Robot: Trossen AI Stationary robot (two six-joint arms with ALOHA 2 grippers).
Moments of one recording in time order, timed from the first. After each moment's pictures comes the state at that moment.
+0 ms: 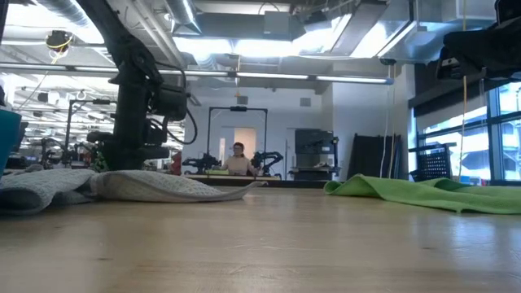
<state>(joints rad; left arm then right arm) 0.72 1.61 0.76 -0.70 -0.24 -0.48 0.23 0.01 0.01 0.11 0.01 -0.19</state>
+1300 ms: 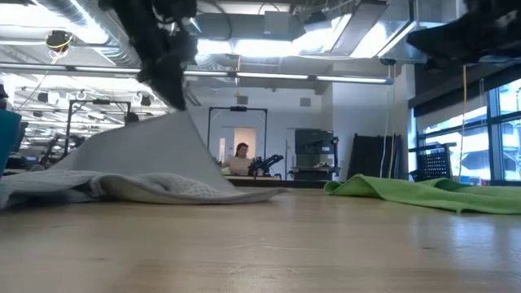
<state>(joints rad) 0.29 1.23 0.97 -0.71 -0.32 -0.26 0.13 0.32 0.16 0.19 0.16 -0.15</state>
